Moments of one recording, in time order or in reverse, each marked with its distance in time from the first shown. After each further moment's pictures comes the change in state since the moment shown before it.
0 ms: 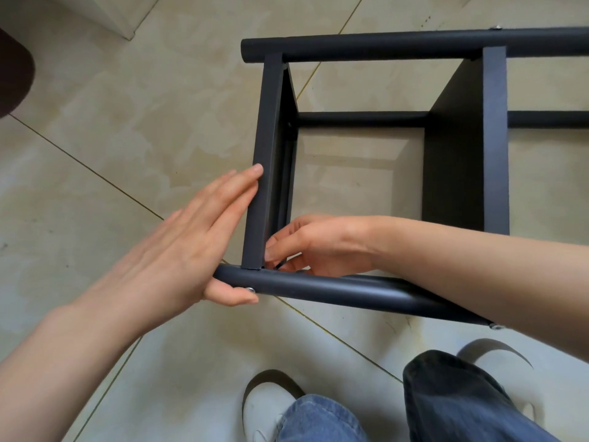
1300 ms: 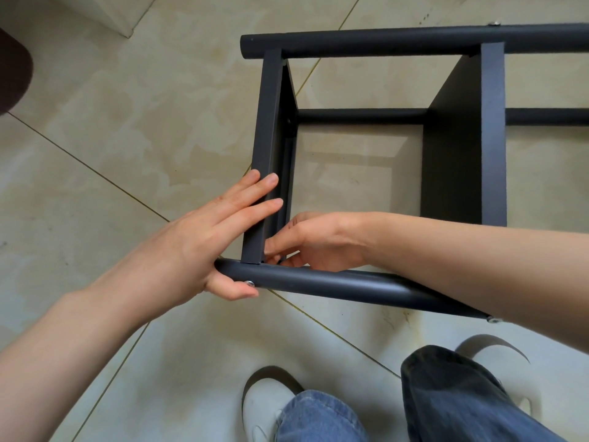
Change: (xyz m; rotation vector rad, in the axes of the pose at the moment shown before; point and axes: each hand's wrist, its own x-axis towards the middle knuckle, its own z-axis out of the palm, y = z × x) left_hand 0.009 -0.008 0.011 -0.227 0.046 0.148; right_hand 0.002 -0.001 0.000 0.009 0.027 0.048
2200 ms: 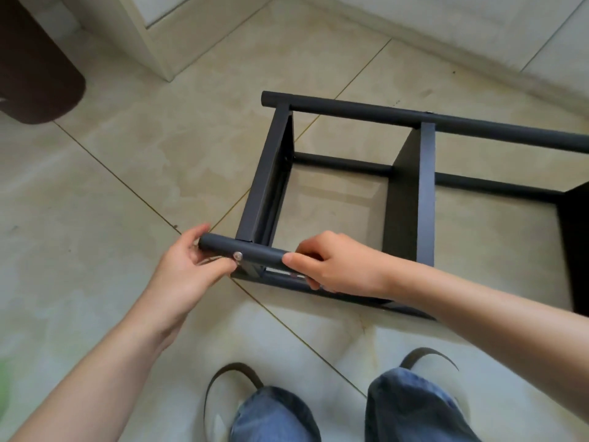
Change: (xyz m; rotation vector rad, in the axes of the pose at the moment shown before) left_hand -0.030 0.062 0.044 -1.048 0.651 -0.909; right_hand -0.103 0.015 0.028 -1.001 0.443 -0.271
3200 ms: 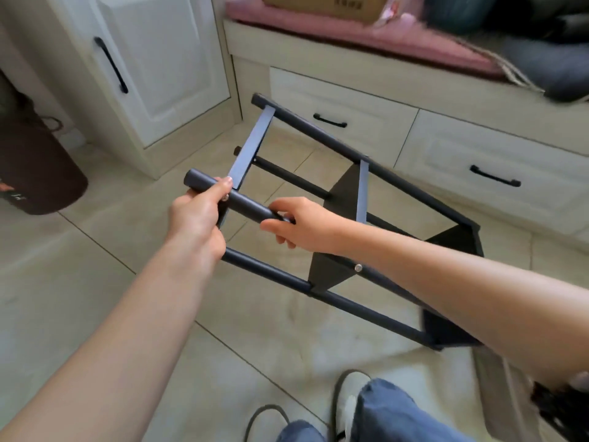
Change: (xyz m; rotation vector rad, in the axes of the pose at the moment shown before) left_hand -0.095 0.205 0.089 -0.631 0.146 0.157; right_hand -0.115 -0.072 -0.108 -0.034 0.380 -0.136
